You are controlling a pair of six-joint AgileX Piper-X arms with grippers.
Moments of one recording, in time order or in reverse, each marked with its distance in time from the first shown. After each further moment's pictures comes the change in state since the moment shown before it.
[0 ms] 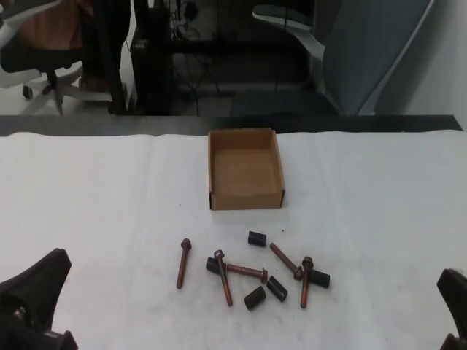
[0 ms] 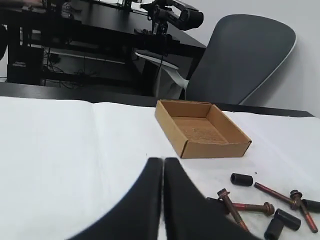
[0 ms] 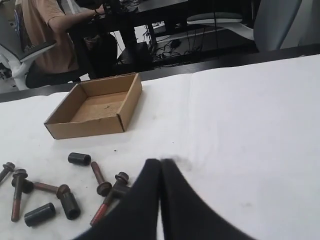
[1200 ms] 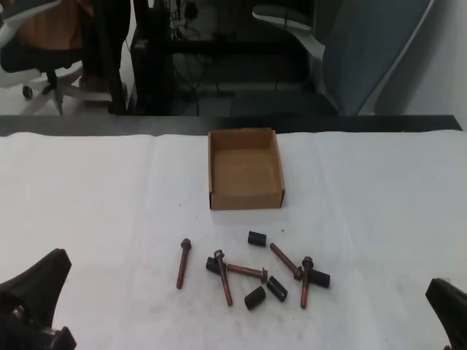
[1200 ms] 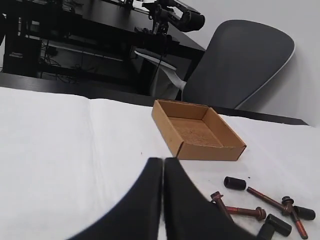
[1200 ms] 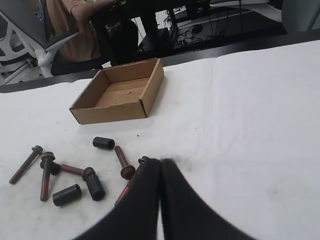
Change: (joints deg) left arm 0.0 0.0 0.0 0.0 0.0 -2.6; right arm 0.0 0.0 0.1 1.4 -5.2 1.3
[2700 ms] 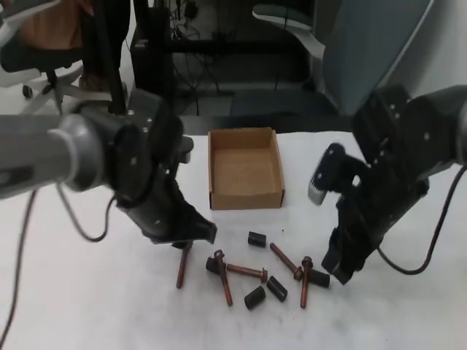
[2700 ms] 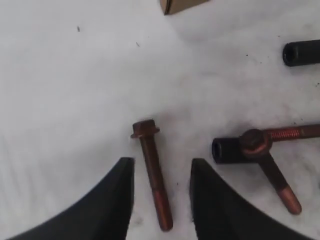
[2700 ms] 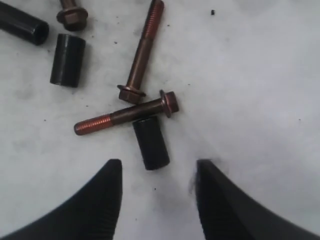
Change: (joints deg) left arm -26.4 89.1 -58.6 28.4 -17.8 10.3; right arm 3.6 92.0 -57.8 27.3 -7.7 -52.2
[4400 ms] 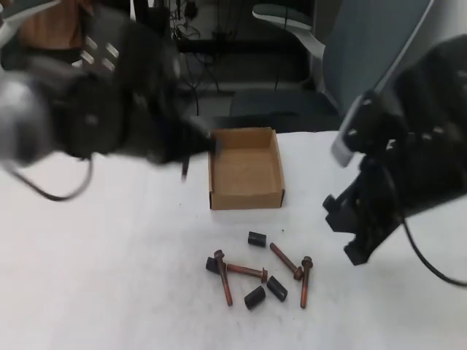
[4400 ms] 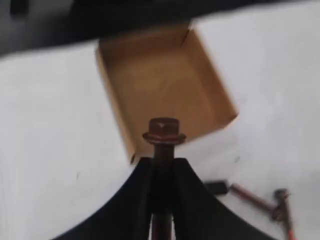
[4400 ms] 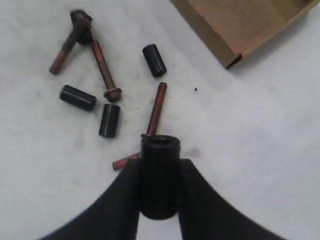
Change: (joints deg) left arm 0.5 -16.8 0.7 -13.0 2.4 -3.8; right arm 3.1 -22.4 7.7 -6.7 -2.7 10.0
